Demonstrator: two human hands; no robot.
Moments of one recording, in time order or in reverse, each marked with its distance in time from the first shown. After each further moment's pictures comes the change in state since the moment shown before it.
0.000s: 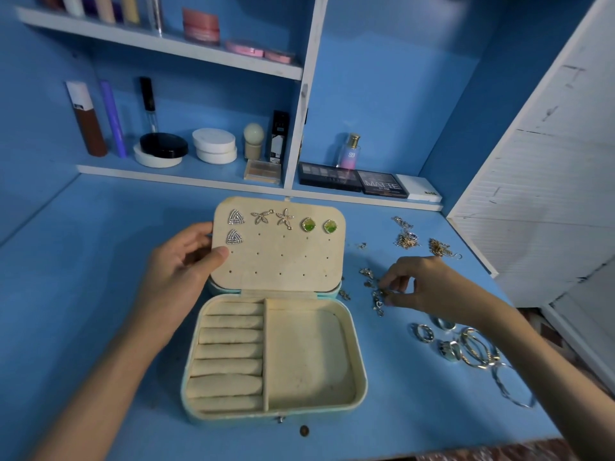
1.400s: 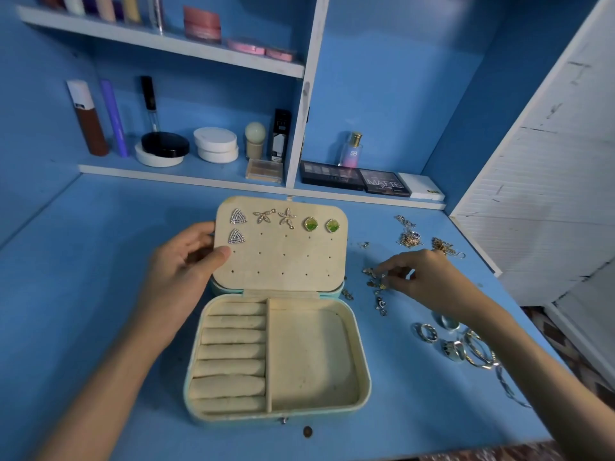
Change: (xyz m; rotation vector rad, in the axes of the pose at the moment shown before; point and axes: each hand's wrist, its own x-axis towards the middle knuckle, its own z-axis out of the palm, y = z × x) left_hand -0.001 0.002 0.000 0.011 0.003 -0.029; right_hand 0.009 -0.006 0.008 0.078 0.176 0.069
